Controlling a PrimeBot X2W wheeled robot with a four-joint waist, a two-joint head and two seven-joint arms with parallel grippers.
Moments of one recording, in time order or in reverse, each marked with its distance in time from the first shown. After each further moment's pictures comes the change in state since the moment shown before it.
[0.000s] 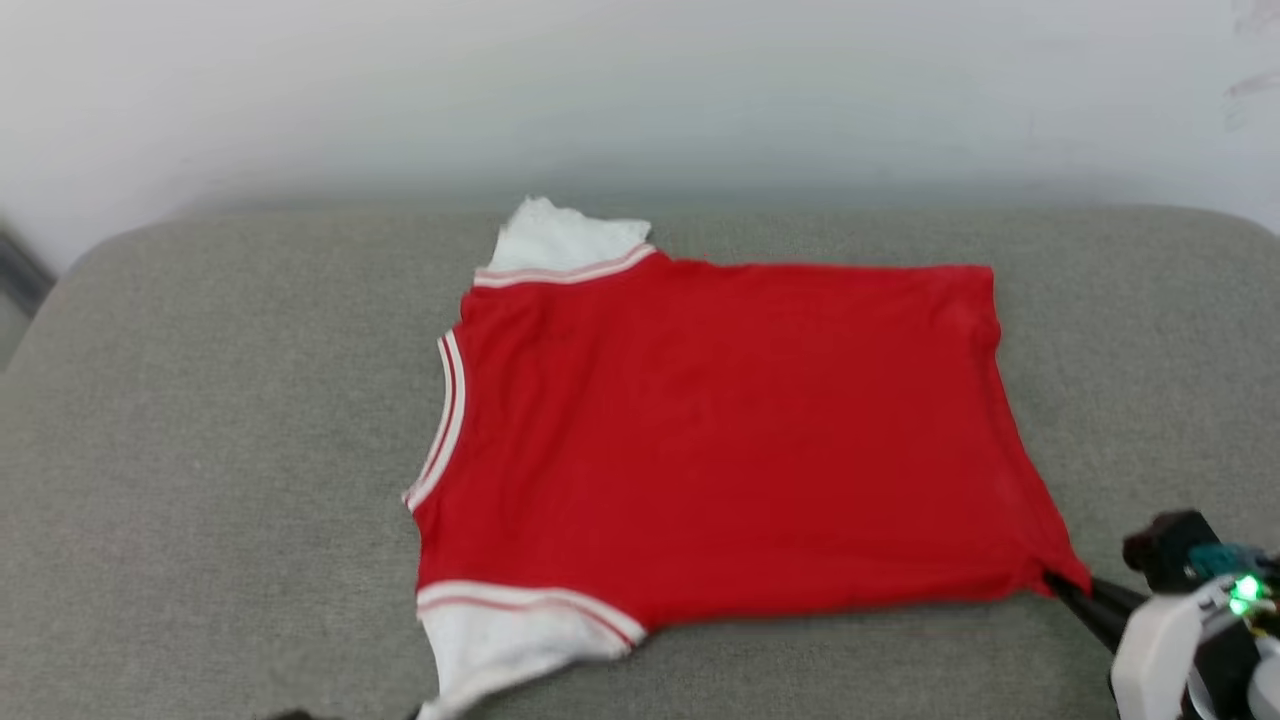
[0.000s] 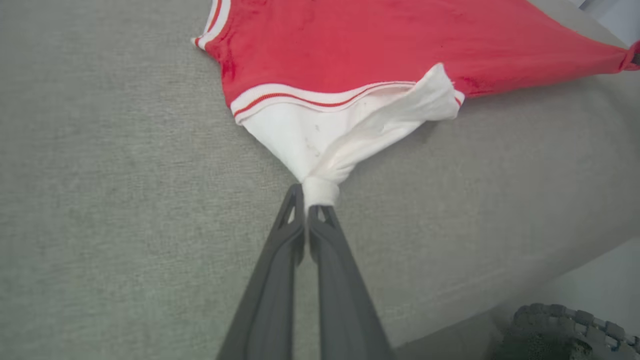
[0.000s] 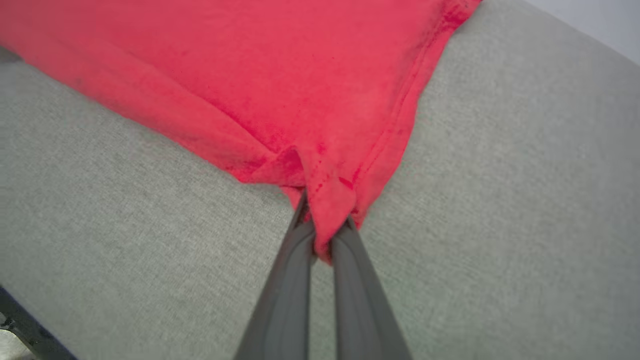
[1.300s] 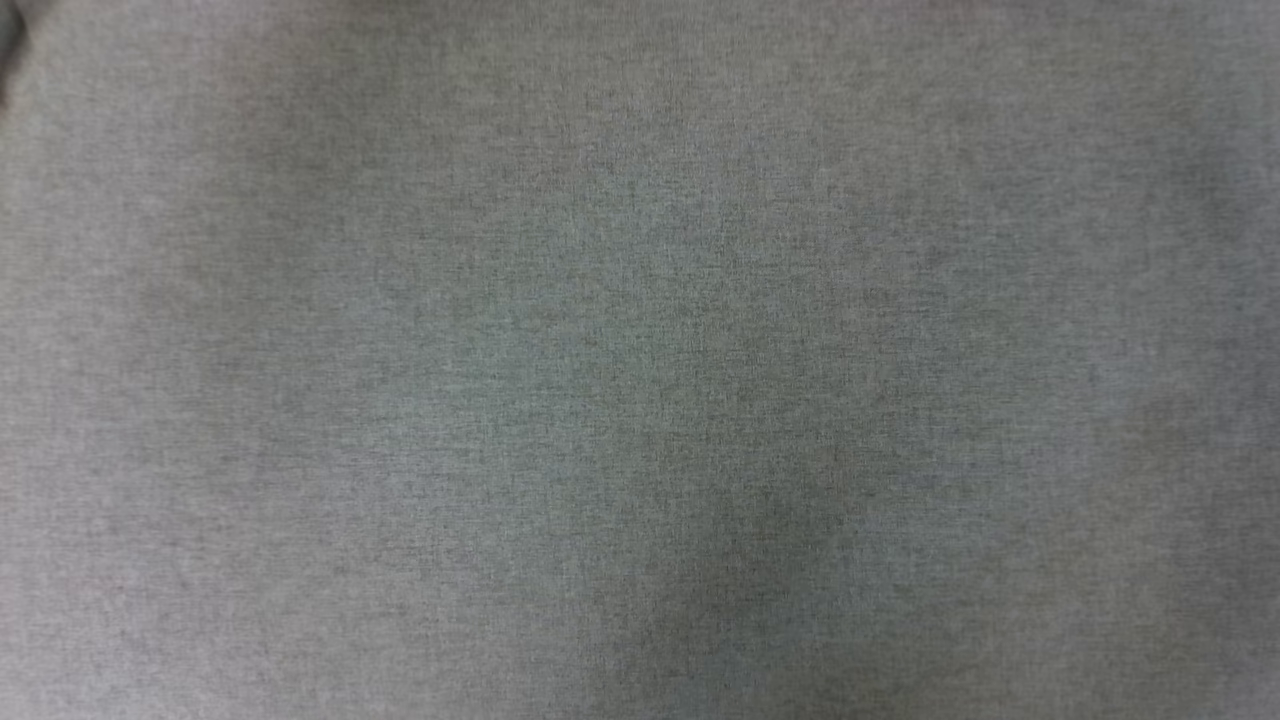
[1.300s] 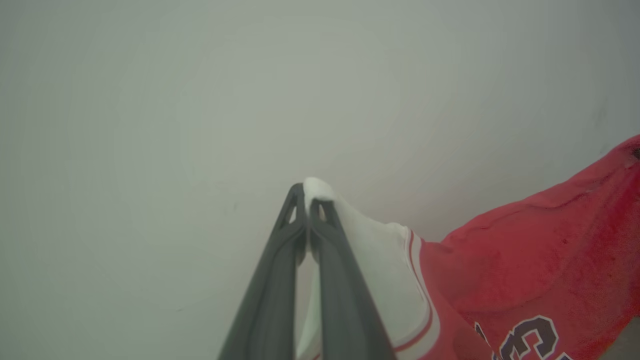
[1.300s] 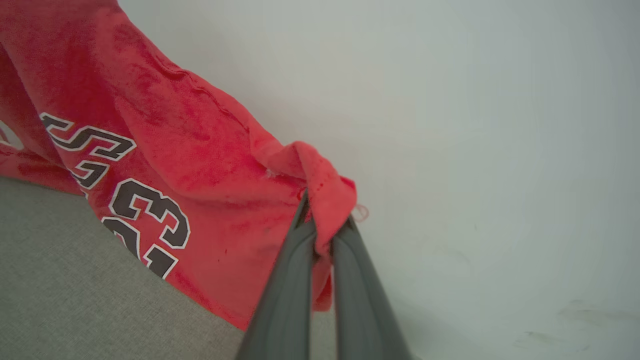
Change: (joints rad) left arm -1.659 -0.319 0.069 0.795 0.321 -0.357 0.012; right arm -1.188 0.337 -0.188 0.328 -0.310 0.000 0.180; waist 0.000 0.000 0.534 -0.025
